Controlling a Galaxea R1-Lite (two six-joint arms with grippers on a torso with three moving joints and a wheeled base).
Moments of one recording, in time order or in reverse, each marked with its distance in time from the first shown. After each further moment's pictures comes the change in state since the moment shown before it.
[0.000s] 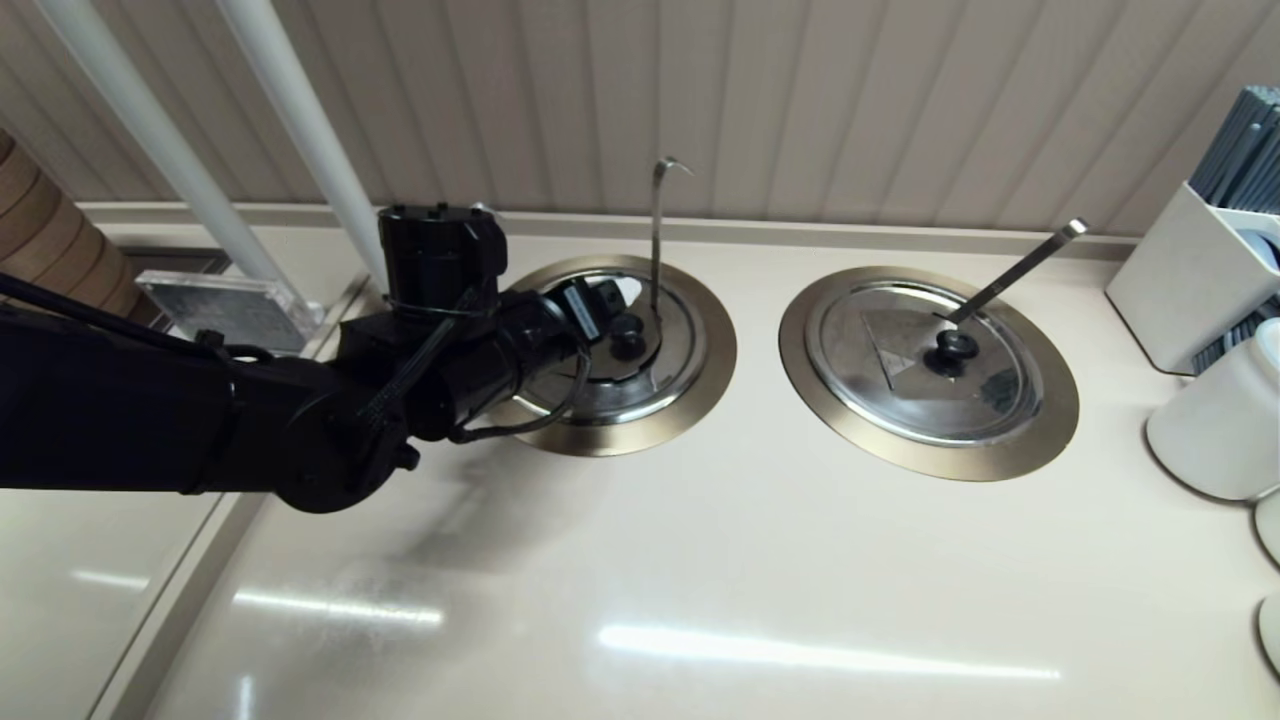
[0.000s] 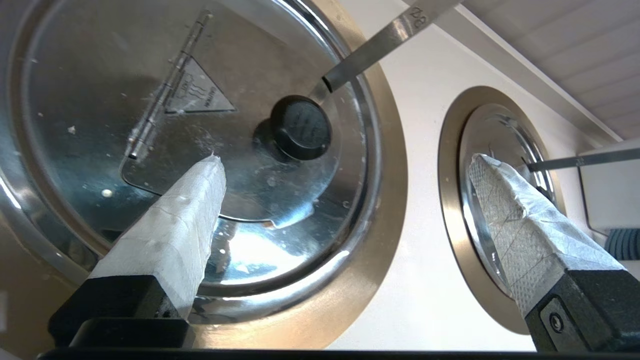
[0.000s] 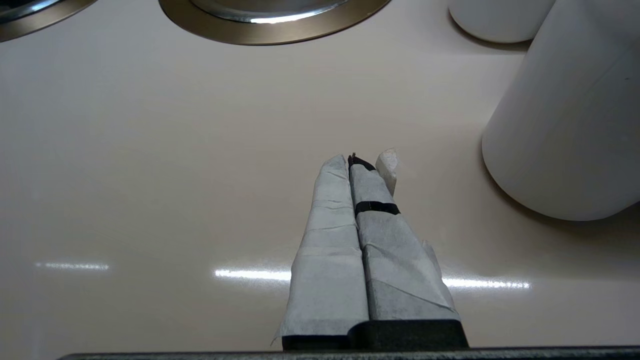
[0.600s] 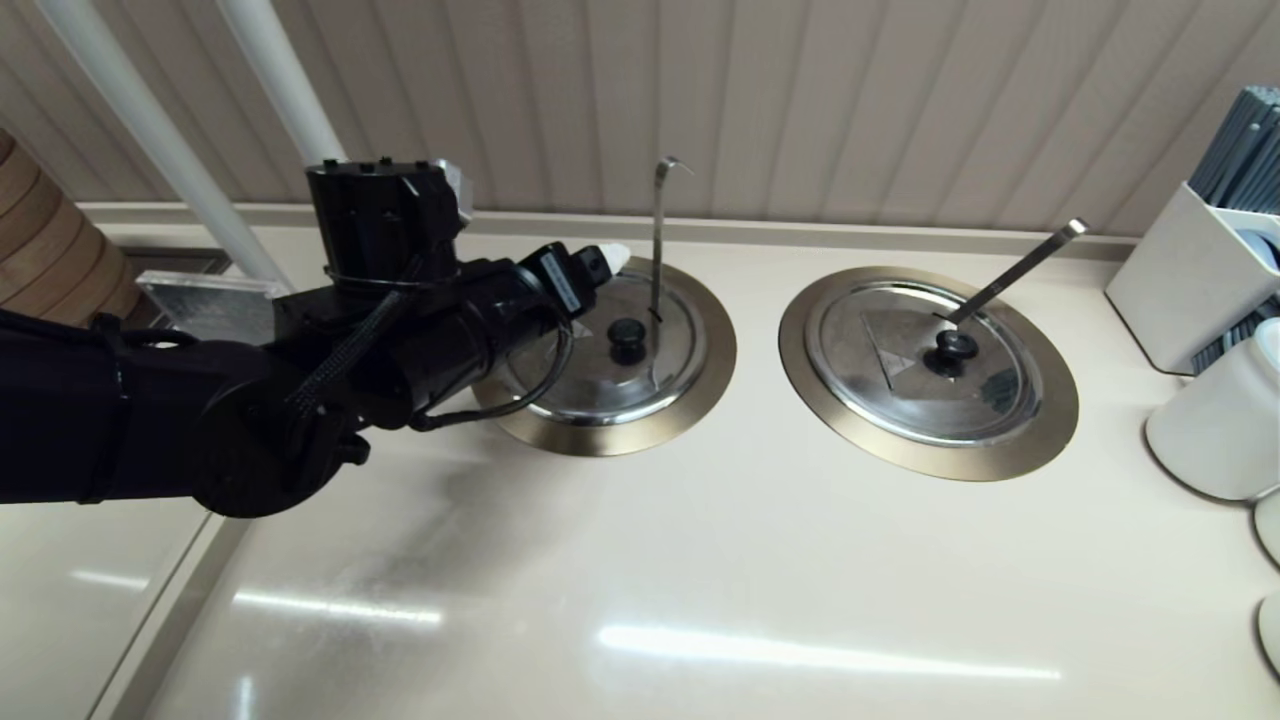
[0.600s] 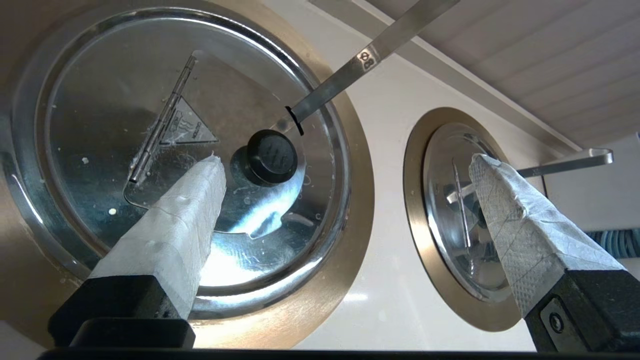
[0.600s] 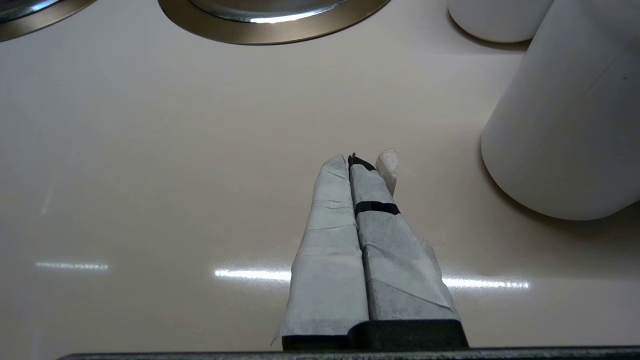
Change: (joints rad) left arm -0.006 -0.090 0.022 0.001 0.005 0.022; right arm 0.000 0.000 0.000 0.000 0.000 0.000
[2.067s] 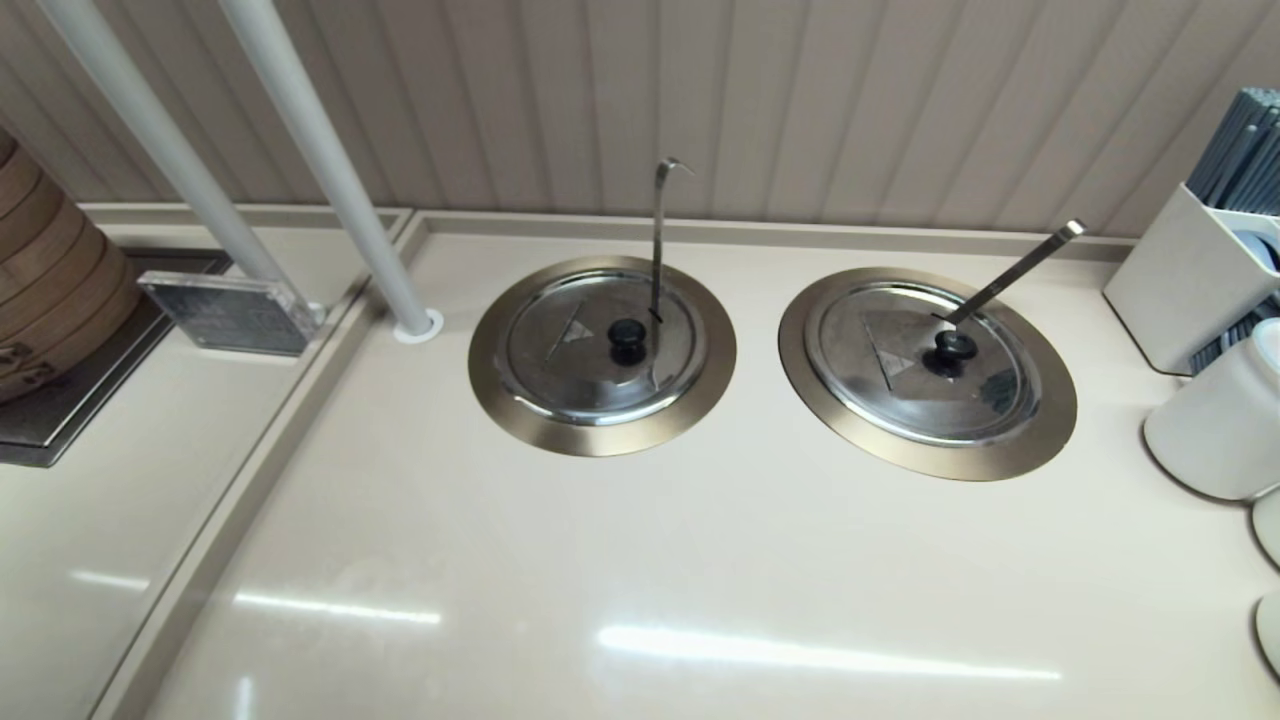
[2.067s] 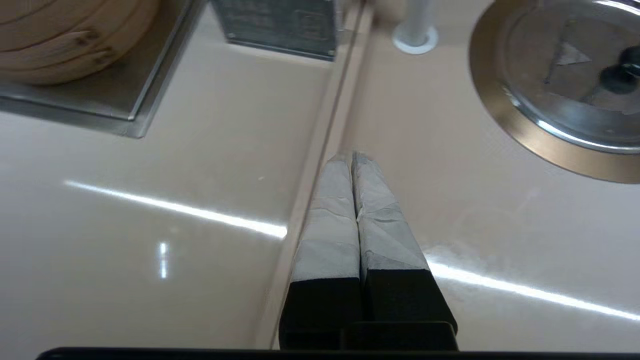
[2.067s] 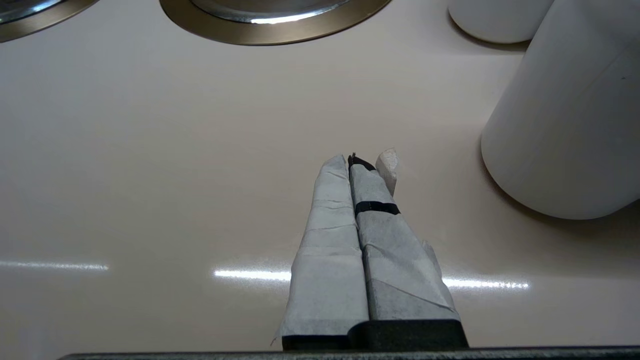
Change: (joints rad) left arm 0.389 -1.014 0.450 0.637 0.207 0.551; right arm 0.000 0.000 0.000 0.000 0.000 0.000
